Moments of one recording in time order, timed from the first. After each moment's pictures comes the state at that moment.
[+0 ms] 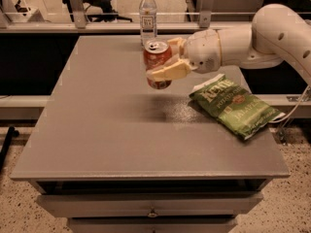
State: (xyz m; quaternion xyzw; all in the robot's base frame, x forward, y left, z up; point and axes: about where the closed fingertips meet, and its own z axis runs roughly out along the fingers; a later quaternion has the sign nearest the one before) arm 0.572 -0.015 0.941 -0.58 0.54 0.36 0.49
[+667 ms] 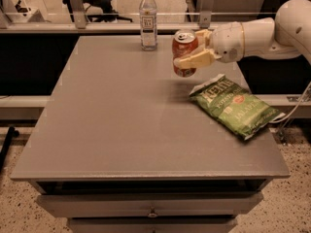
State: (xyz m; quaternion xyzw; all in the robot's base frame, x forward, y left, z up) arm 0.634 -0.093 0.934 -0.56 0.57 0.33 0.50
